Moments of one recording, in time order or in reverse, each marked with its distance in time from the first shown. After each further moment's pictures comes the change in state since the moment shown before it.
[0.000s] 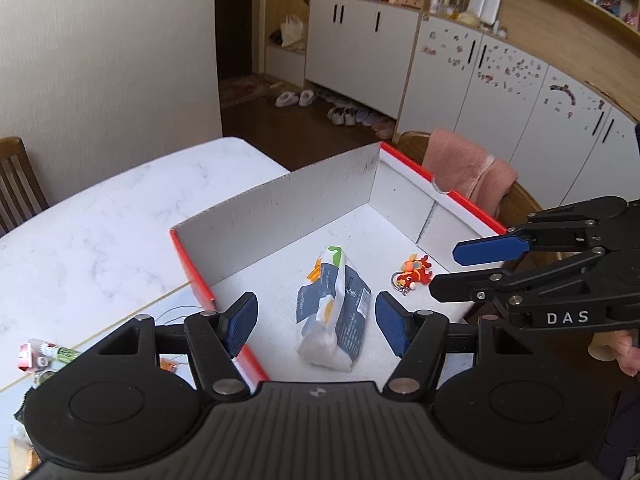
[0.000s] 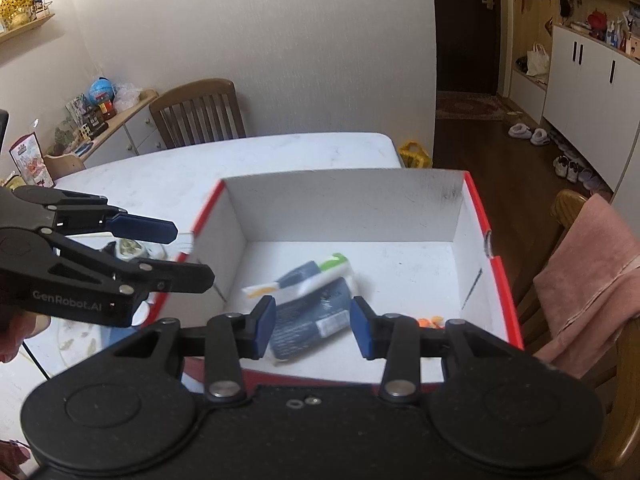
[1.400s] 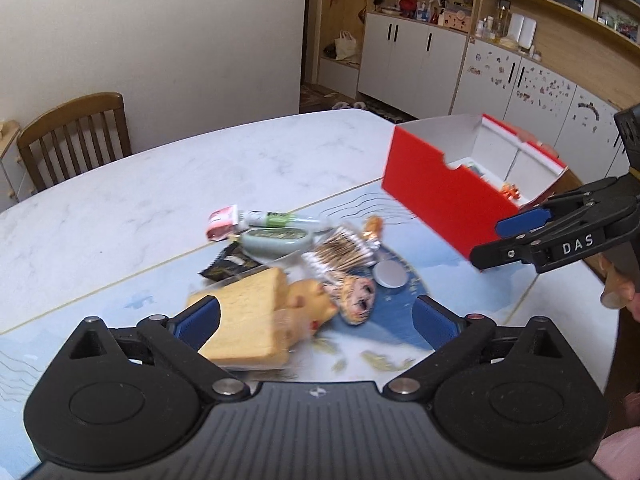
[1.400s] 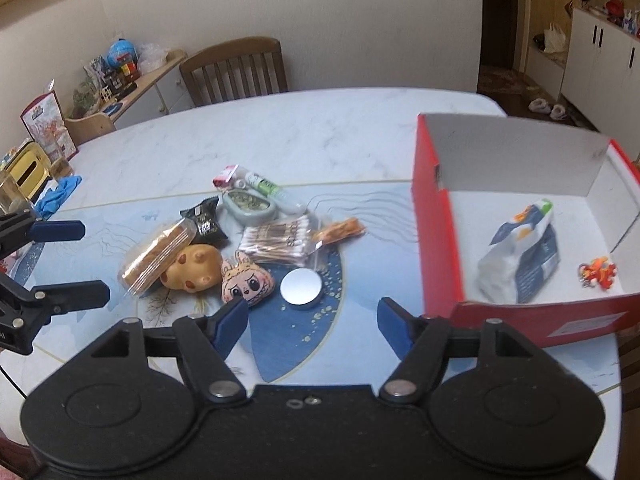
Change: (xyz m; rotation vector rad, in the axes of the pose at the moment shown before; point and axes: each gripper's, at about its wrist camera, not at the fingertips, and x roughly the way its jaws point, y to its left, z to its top) left arm -0.136 0.202 -0.171 -0.061 -0.058 0.090; right arm 0.068 0.205 -0.029 0.022 0.097 -0.013
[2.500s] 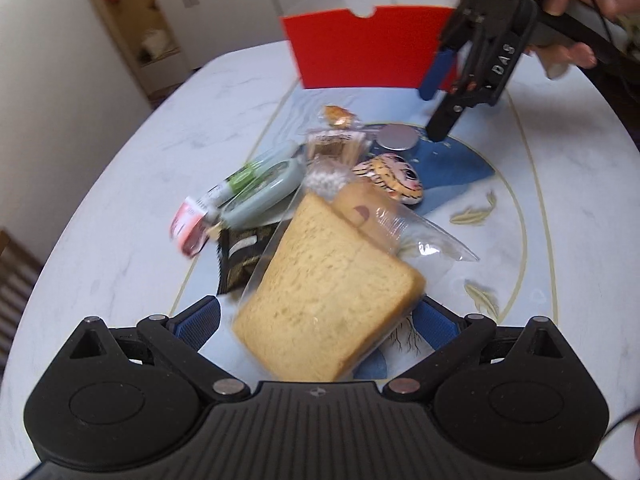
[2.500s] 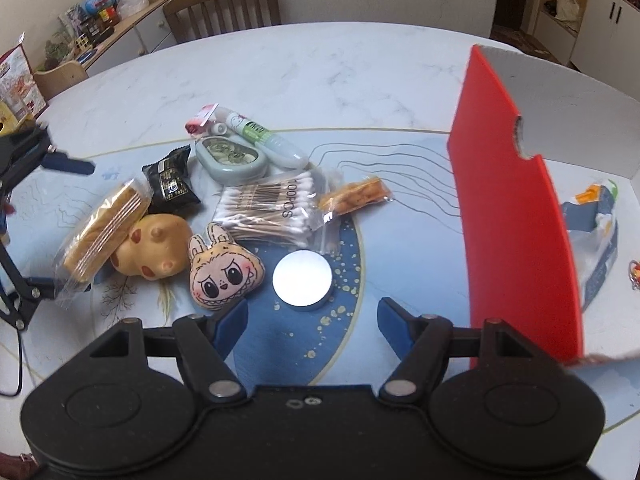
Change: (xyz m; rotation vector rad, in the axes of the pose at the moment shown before) left arm 0.080 0.064 -0.010 0.728 0.144 -0.247; right arm 0.082 0.013 0.010 -0.026 0.175 -0.034
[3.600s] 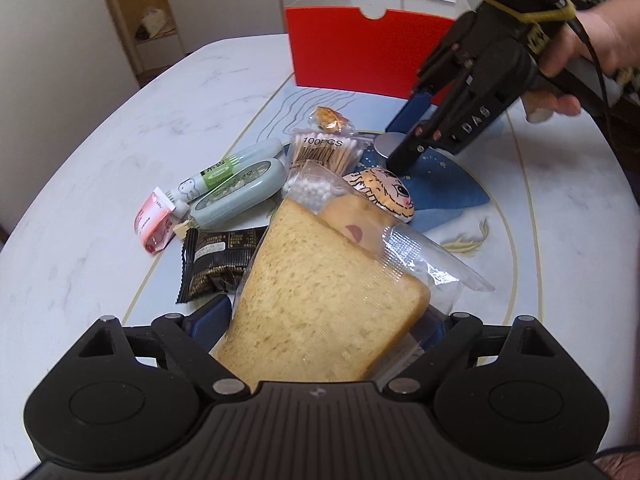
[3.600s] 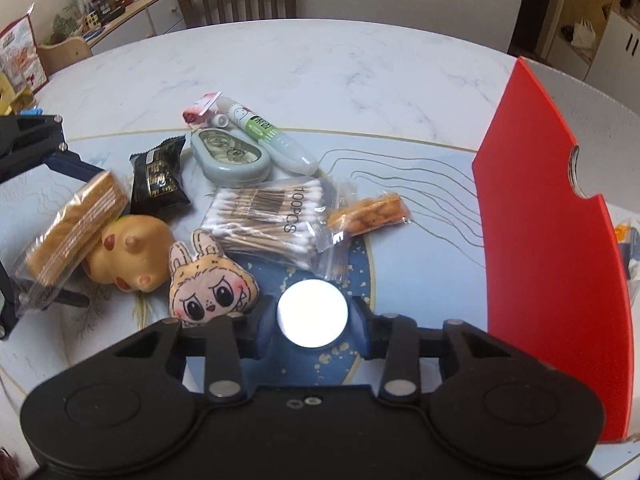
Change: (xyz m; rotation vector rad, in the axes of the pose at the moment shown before) left arm 0.019 0.003 0.006 -0.159 -0.011 -0.074; right arm 0.030 0.006 0.009 -0.094 -0.014 -0.035
